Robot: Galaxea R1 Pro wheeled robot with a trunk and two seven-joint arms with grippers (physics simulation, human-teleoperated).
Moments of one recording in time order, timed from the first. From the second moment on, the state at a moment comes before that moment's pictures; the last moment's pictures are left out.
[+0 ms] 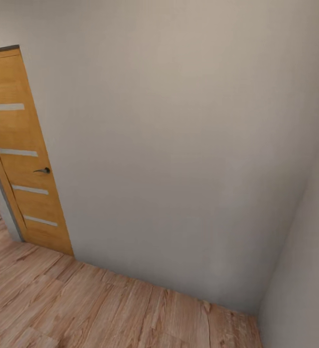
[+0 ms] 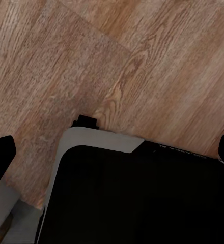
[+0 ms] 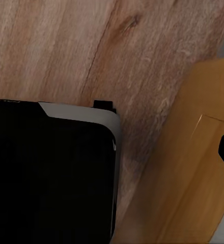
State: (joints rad) left arm -0.23 0.02 -0.04 0.00 0.33 -0.02 -0.03; right arm -0.17 -0.06 0.09 0.03 -0.02 -0.11 0.05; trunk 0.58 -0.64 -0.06
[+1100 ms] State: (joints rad) left arm -0.23 0.02 -0.04 0.00 0.33 -0.02 -0.03; right arm -0.17 -0.06 0.08 0.03 -0.02 -0.11 0.05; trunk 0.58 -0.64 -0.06
